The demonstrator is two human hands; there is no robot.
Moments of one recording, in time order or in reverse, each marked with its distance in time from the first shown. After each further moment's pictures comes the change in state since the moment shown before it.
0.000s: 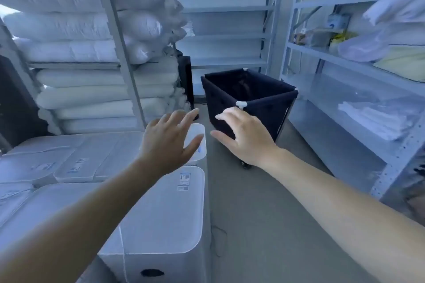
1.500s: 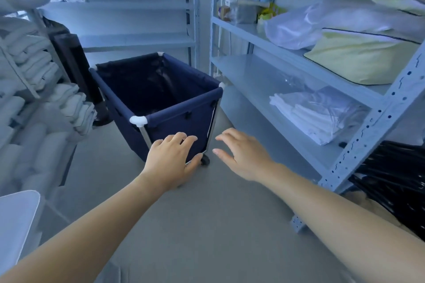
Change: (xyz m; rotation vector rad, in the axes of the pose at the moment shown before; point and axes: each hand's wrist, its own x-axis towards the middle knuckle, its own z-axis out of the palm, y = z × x) left_hand 0.444 0.263 0.359 -0.196 -0.248 0.218; right_hand 0.082 0.572 0.007 -0.150 -0.214 0.371
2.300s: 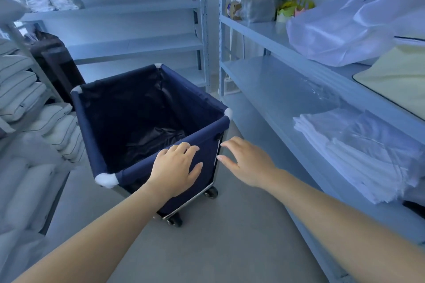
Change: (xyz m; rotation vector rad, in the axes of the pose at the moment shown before) left_hand 0.335 -0.054 0.123 0.018 -0.066 -0.044; right_hand 0.286 0.227 0.049 0.111 -0.065 0.033
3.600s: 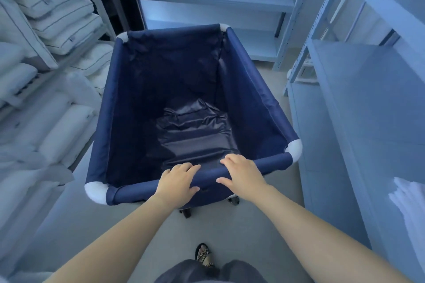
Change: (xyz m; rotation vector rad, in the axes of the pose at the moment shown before) left_hand 0.158 -0.143 0.173 -0.155 -0.418 -0.486; right_hand 0.299 0.085 0.183 -0.085 -0.428 -0.326
